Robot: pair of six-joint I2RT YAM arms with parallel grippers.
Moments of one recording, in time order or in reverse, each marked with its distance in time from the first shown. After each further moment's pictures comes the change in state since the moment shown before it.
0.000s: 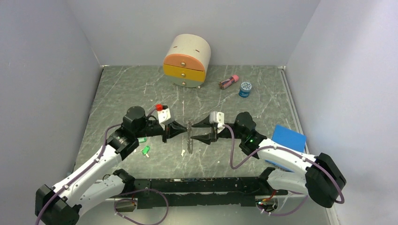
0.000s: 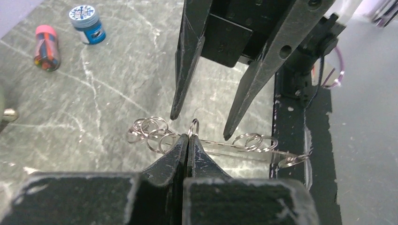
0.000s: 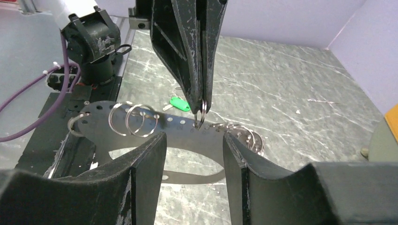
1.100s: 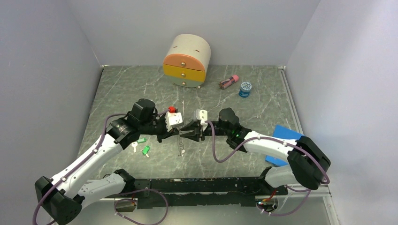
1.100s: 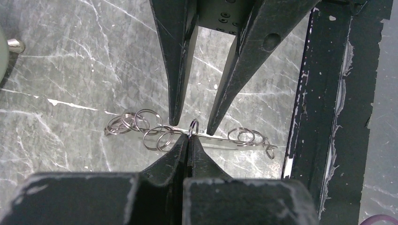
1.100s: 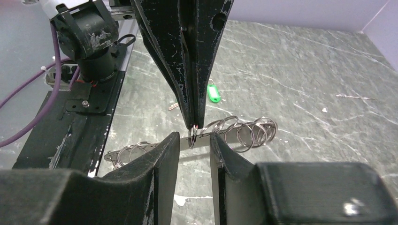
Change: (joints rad) left arm -0.040 0.124 0.315 -0.693 -0.215 0.399; right arm 0.081 0.234 0.129 0.003 0.047 -0.008
